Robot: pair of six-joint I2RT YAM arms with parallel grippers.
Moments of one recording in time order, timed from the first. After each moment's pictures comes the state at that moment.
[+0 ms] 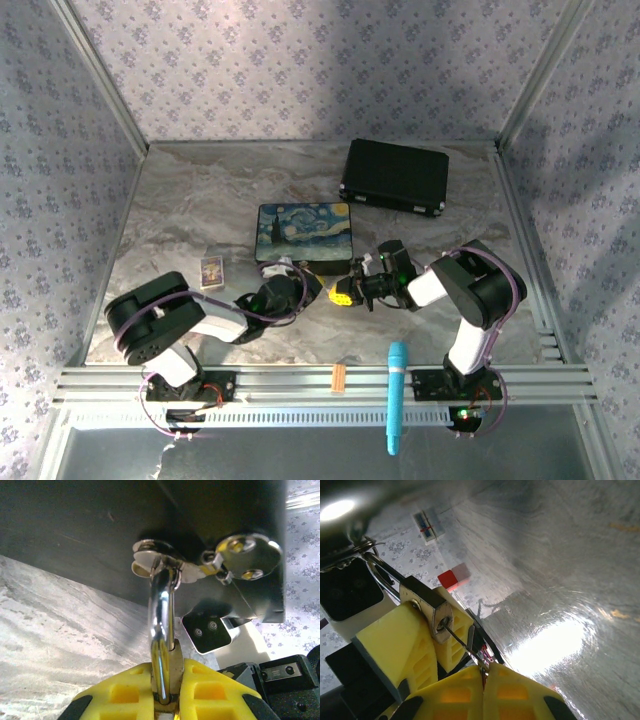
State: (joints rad) left arm -0.99 1.59 0.36 0.77 -0.14 -1.42; right arm 0.51 1.77 0.46 0.69 -1.01 1.38
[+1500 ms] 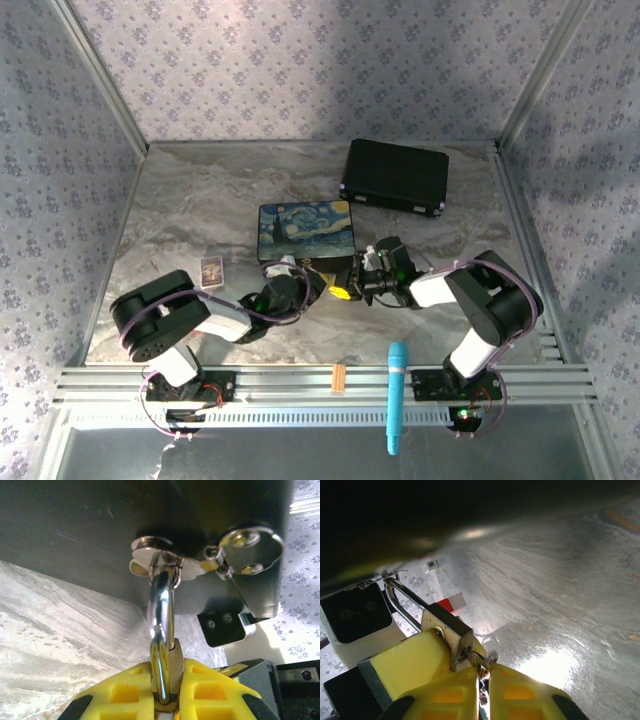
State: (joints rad) left arm -1.01 1.61 0.39 0.81 -0.16 -1.46; right arm 0.55 1.64 0.48 0.54 -0.79 1.28
